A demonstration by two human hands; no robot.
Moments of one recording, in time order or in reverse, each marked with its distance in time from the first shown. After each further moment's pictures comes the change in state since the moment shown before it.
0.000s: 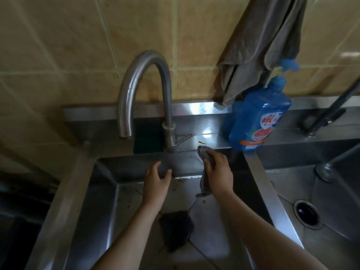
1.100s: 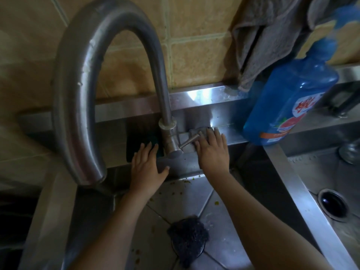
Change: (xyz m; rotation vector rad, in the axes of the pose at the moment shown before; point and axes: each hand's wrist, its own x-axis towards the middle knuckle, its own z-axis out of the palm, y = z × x) left_hand 0.107 -0.031 -0.003 0.675 -0.108 0.372; right_hand 0.089 0.017 0.083 -0.642 -0.010 -0.183
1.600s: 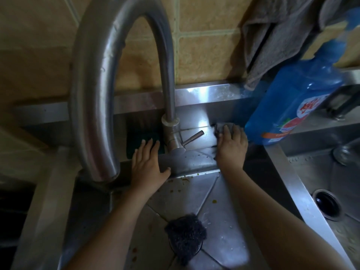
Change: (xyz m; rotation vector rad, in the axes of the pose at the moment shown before) left_hand -0.002 -0.001 0.001 0.000 -0.022 0.013; right_hand 0.007 0.031 -0.001 0.159 0.169 0.281
